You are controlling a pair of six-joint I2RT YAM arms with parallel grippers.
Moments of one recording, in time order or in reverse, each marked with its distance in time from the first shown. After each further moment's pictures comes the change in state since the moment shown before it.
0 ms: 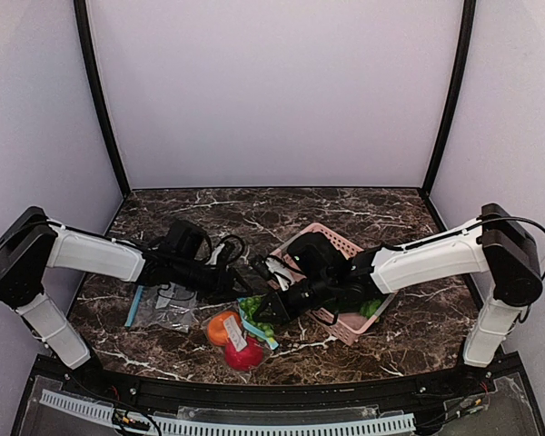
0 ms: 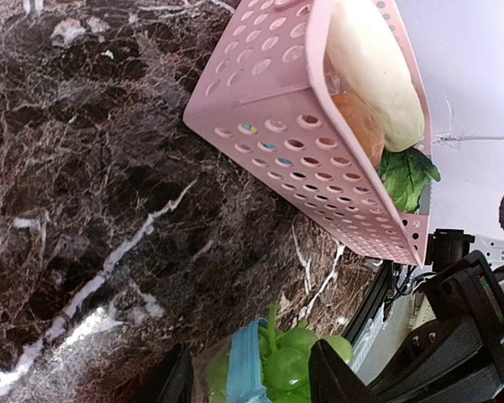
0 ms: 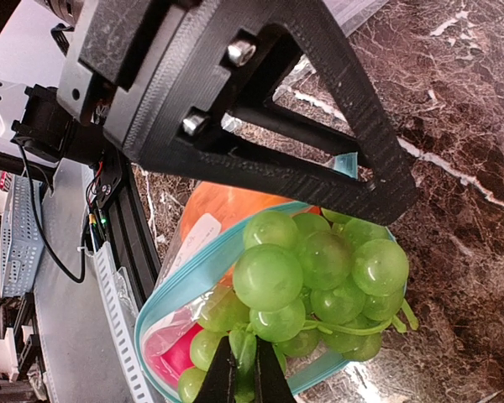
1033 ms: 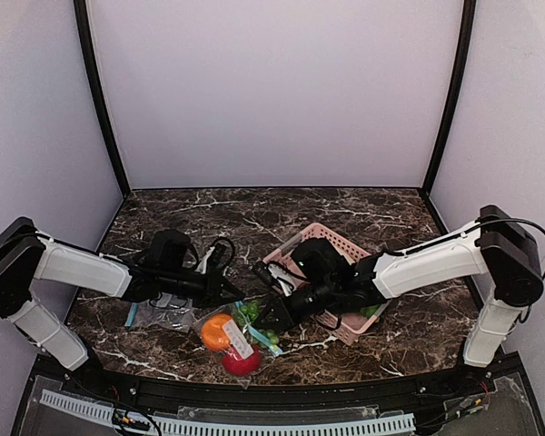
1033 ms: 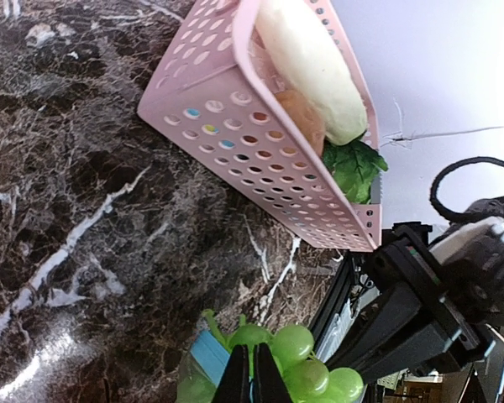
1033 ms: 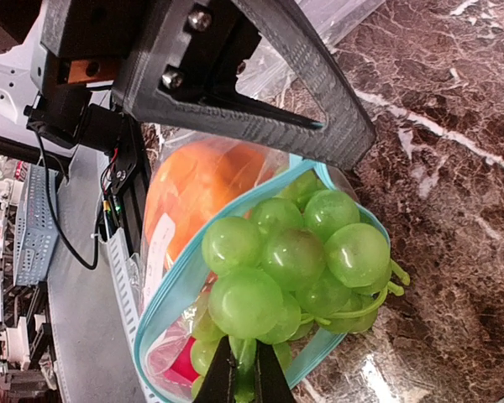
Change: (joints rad) left arm 0.000 -0.087 -0.171 0.239 0.051 -0.092; right arm 0.000 -0.003 -0.051 0.061 -0.055 0.019
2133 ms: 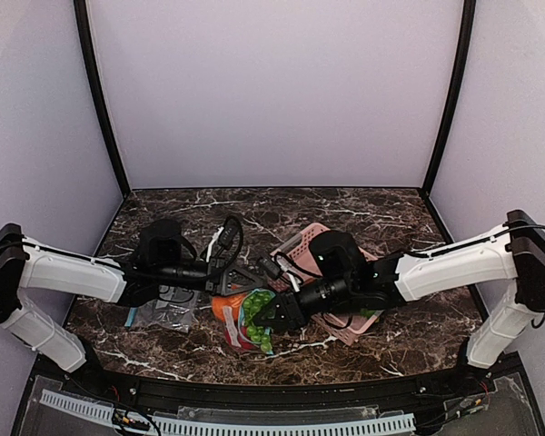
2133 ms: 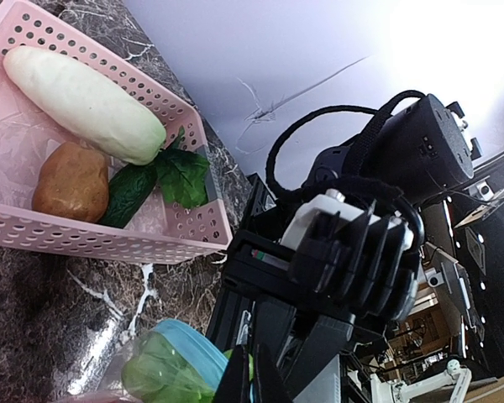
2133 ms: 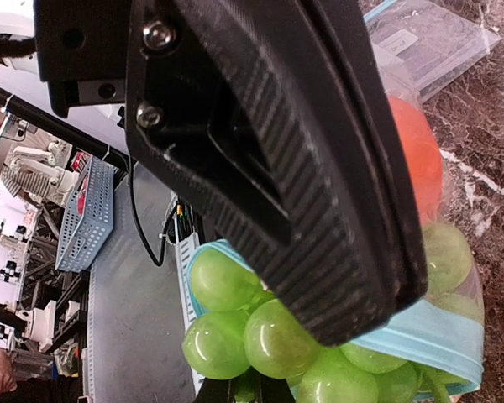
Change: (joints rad) left arm -0.105 -0.094 0.000 0.318 0.146 -0.018; right arm 0.013 -0.143 -0.087 0.132 -0.092 0.014
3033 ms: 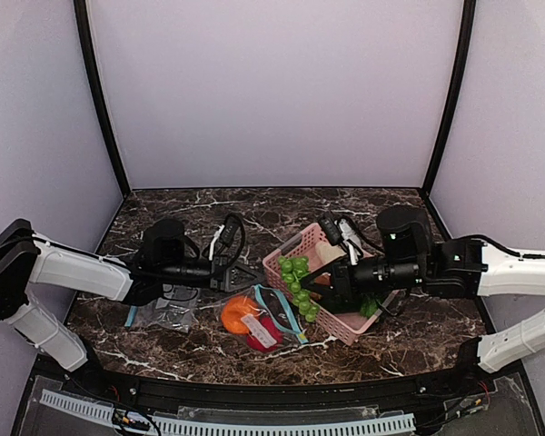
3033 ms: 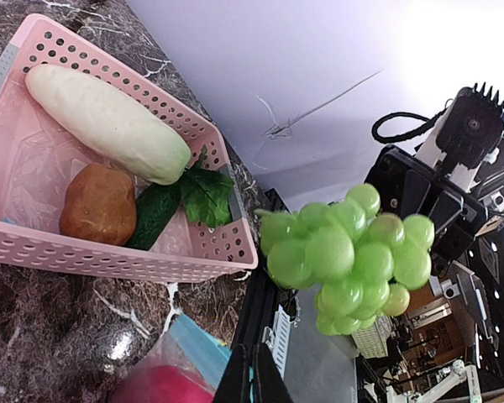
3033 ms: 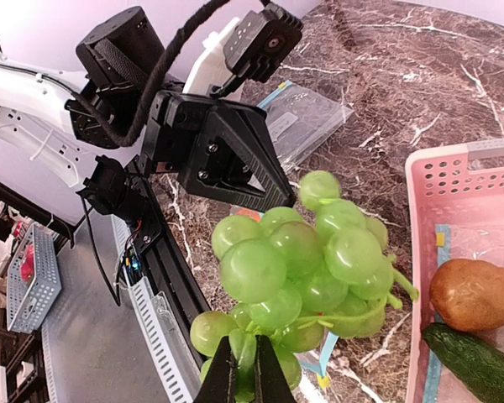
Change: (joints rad) left arm 0.026 0.061 0.010 0.057 -0.042 0.038; right arm 0.000 -0.457 -0.048 -0.359 0.386 -0.019
